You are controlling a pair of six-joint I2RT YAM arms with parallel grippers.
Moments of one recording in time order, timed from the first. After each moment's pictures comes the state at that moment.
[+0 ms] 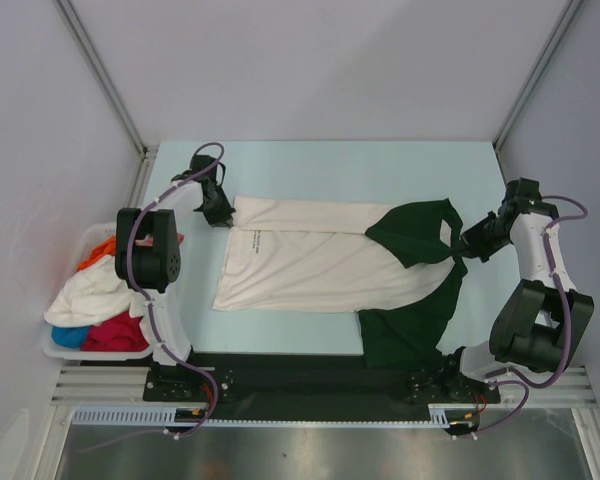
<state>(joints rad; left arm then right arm) -0.07 2.03 1.47 -0.59 0.04 -0.53 -0.31 1.45 1.18 -0.96 -0.27 0.70</state>
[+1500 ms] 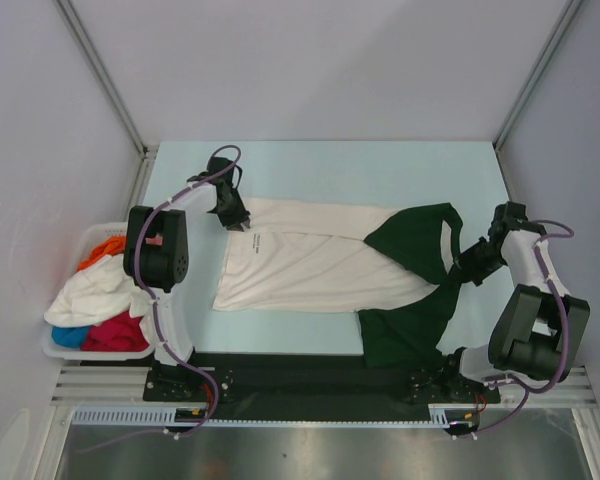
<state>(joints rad) -0.15 2.05 1.47 -0.57 0.06 -0.56 -0.31 1.42 0.98 -0.94 -0.21 0.68</state>
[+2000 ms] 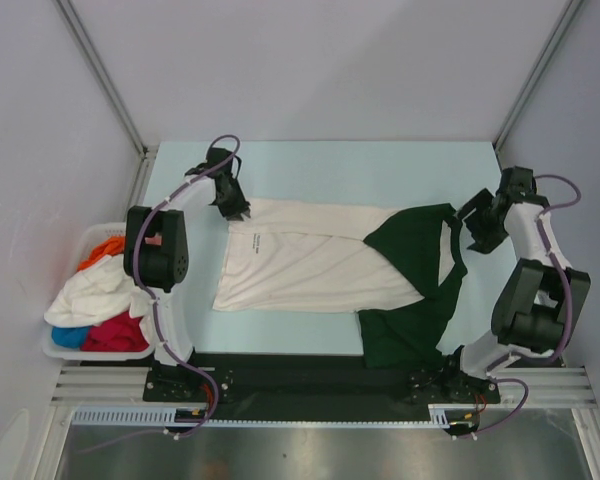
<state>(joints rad) -0.15 2.05 1.53 -0.59 0.06 -0.54 -0.28 1.53 1.18 -0.78 -0.13 0.62</state>
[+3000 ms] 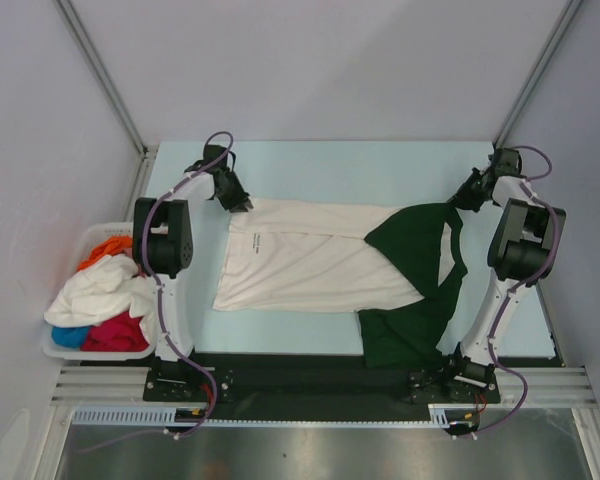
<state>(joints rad) -0.10 2.22 1.68 -0.50 0.18 -0.60 -0.29 2.15 1.61 -0.42 -0.35 0.43</state>
